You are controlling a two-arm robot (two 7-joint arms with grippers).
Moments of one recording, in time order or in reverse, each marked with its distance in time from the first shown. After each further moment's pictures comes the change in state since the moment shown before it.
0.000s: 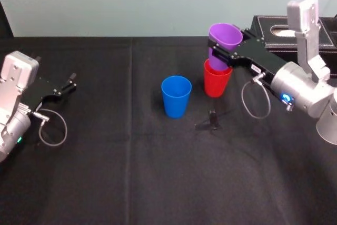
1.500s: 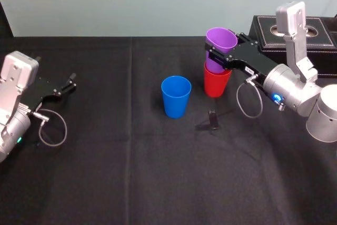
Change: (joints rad) left arm 0.000 0.000 0.000 0.000 0.000 0.000 0.000; right arm 0.072 -0.051 -0.021 0.168 -0.030 -0.058 0.024
